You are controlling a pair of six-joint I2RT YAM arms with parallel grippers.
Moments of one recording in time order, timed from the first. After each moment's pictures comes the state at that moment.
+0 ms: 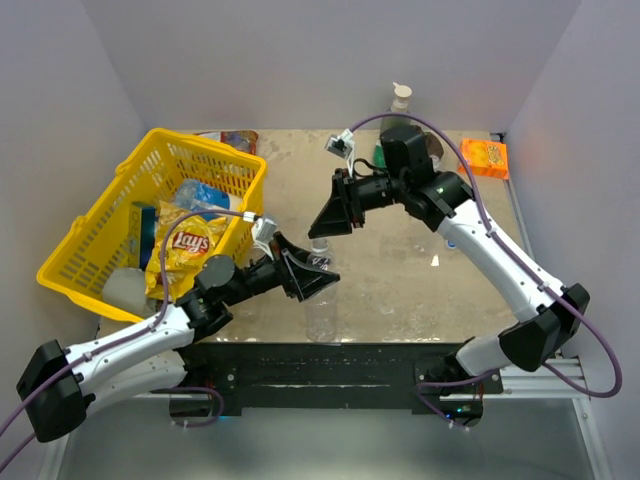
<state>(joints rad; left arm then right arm) -0.88 0.89 0.48 0.57 0.29 -0.72 0.61 1.45 1.56 -0.59 -0.97 0.30</state>
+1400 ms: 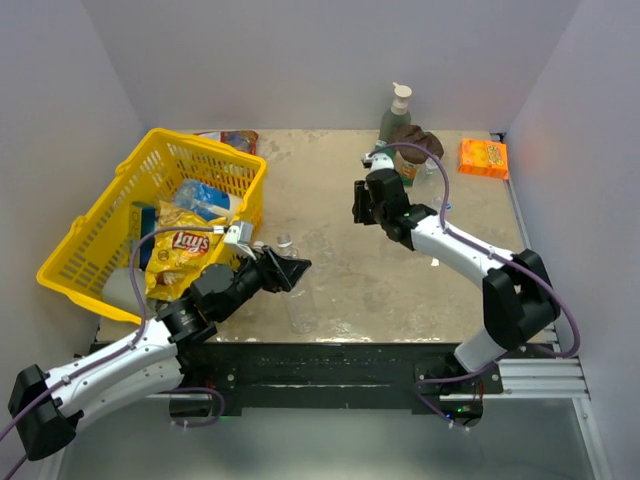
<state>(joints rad) -0.88 0.70 0.43 0.17 -0.17 -0.75 0.56 1.57 1.10 -0.16 0.20 0.33</state>
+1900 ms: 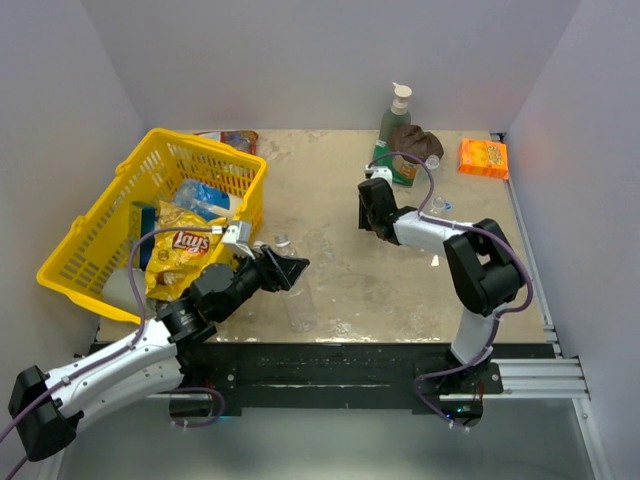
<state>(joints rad) -0.87 0.69 0.43 0.15 -0.20 -0.75 0.51 1.81 1.10 -0.04 0.35 0.35</state>
